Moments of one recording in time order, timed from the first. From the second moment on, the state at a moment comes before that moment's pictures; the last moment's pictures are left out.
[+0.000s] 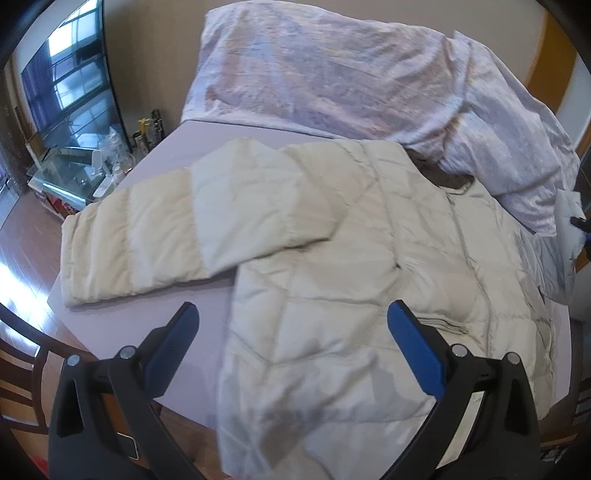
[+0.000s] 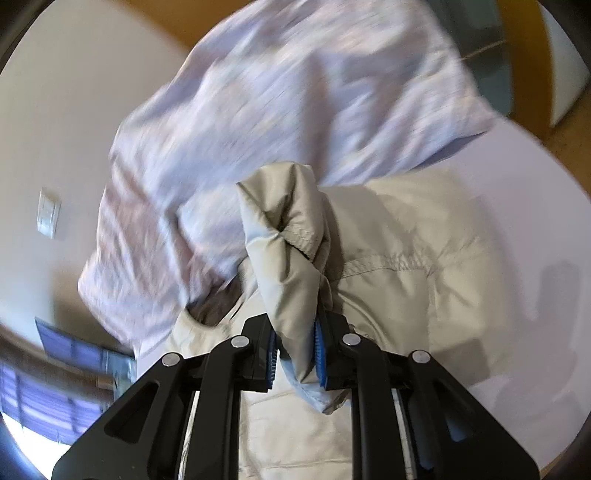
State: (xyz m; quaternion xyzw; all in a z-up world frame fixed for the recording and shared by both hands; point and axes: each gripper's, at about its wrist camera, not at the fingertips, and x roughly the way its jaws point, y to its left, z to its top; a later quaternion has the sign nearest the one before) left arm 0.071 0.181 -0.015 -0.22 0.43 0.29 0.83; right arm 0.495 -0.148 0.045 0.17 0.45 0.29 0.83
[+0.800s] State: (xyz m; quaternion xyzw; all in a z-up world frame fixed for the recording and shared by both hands) left arm 0.025 0.257 -0.024 -0.23 0.43 0.34 0.80; right arm 0.398 0.075 -0.064 -0.01 0.55 0.32 0.77
